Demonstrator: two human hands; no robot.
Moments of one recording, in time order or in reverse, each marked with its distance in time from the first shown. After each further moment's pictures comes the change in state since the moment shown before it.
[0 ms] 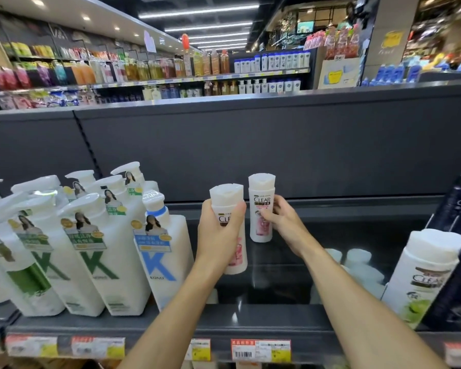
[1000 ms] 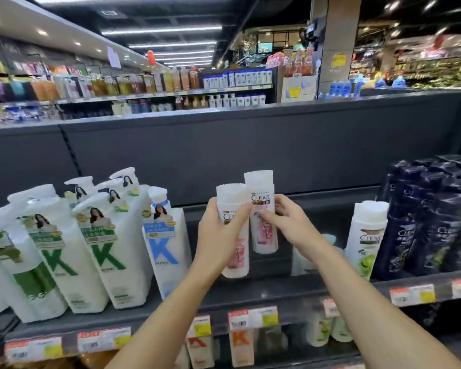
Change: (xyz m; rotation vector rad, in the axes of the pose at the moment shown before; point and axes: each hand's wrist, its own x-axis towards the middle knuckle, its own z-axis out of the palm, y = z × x) left_hand -0.049 0.033 -0.014 0.010 -0.226 0.124; right_hand -0.115 -0.065 -0.001 -0.104 0.128 -0.114
